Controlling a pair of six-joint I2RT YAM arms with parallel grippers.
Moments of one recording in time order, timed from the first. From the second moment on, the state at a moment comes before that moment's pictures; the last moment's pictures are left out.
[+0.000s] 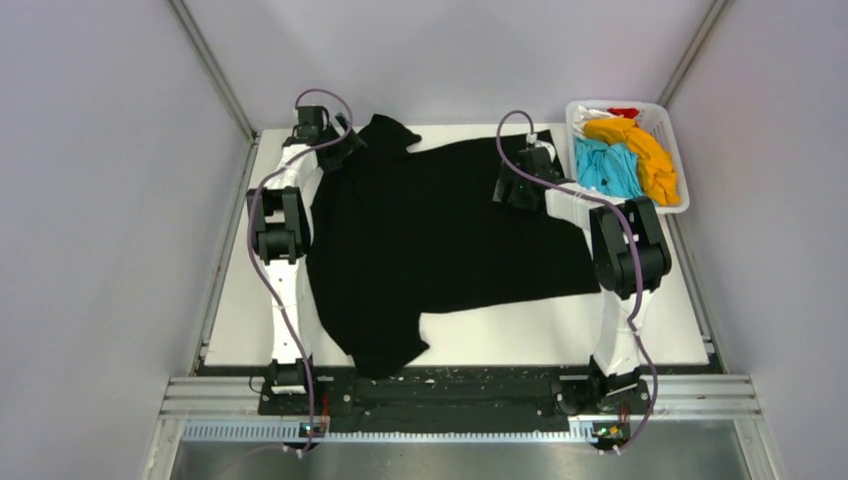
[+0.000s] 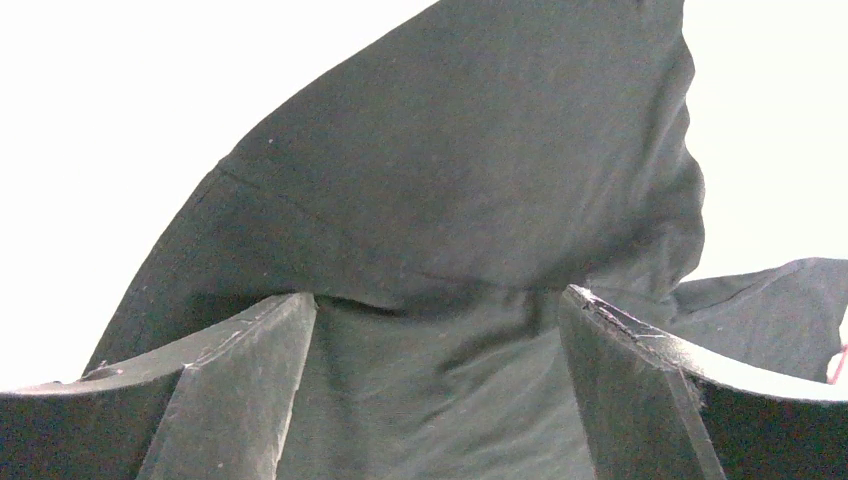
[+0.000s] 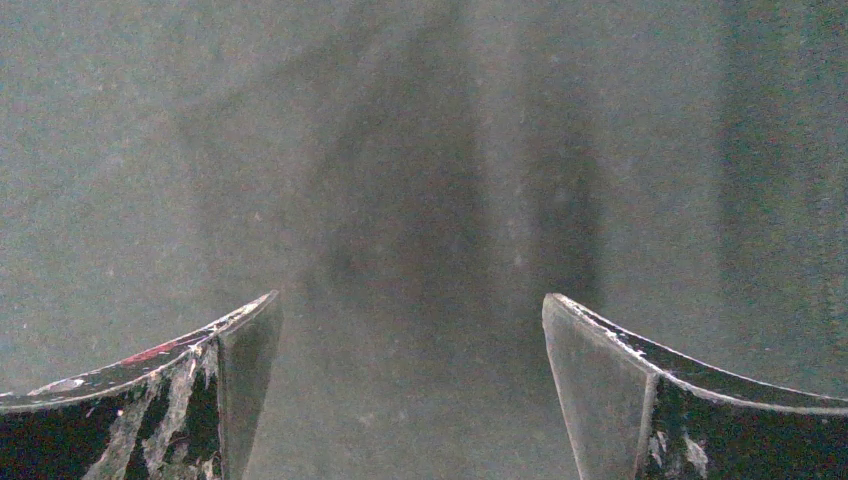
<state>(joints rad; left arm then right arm) 0.03 2.47 2.11 -0.37 0.22 -0.62 0.29 1.99 1.30 -0.08 0.15 0.42</state>
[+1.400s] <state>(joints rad) -0.22 1.41 1.17 -0.47 0.02 -0.60 0.30 1.58 0.96 -0.07 0.05 0.44</state>
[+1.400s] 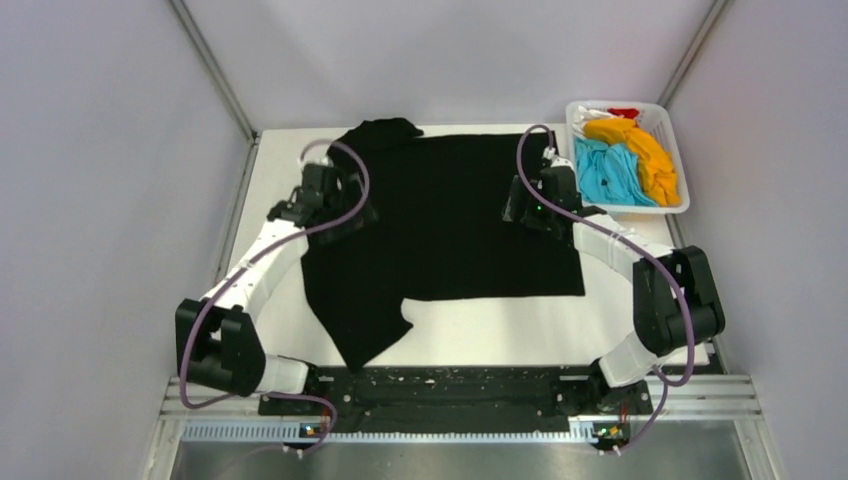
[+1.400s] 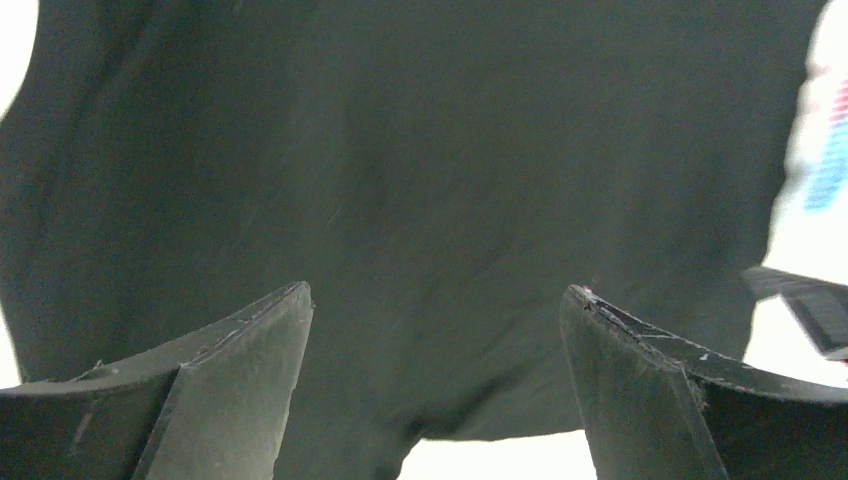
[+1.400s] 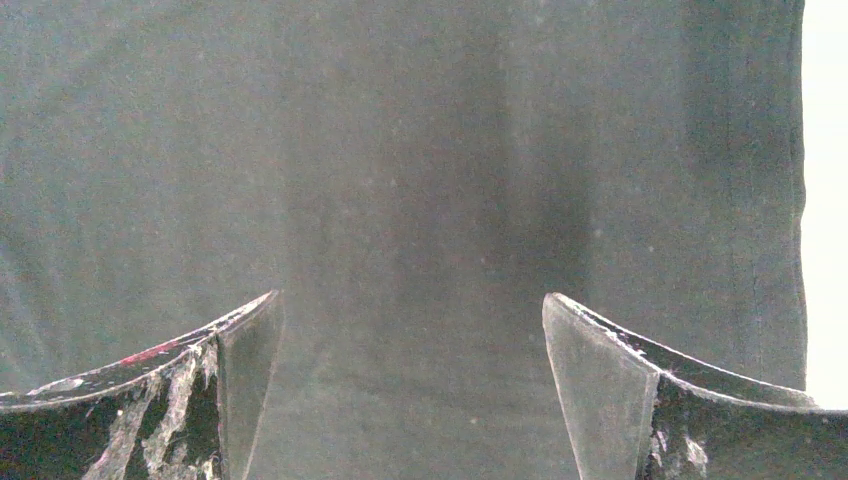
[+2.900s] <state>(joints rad) -0.59 1.01 0.47 -0.89 -0.03 -1.03 0.30 1.50 0.87 -0.04 0.10 0.41</state>
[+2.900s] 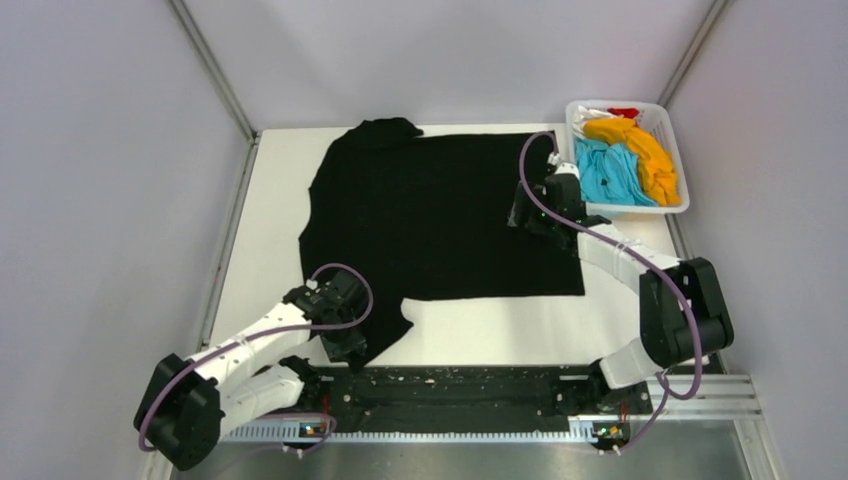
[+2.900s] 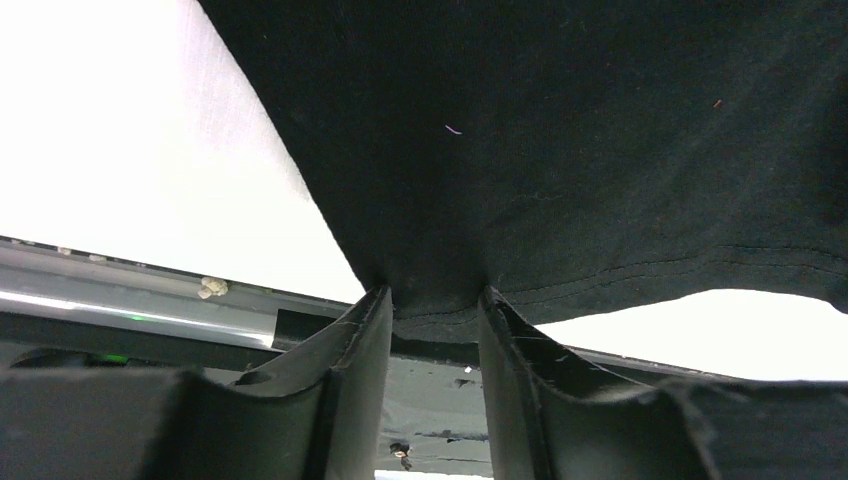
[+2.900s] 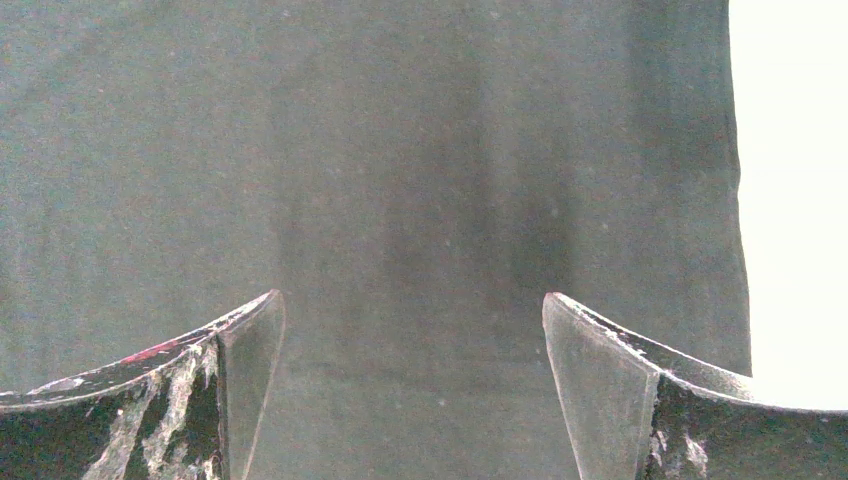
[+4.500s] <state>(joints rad) -0.67 1.06 0.65 -0.90 -0.23 -1.02 0.24 1.08 0.46 -0.44 0.36 0.78</state>
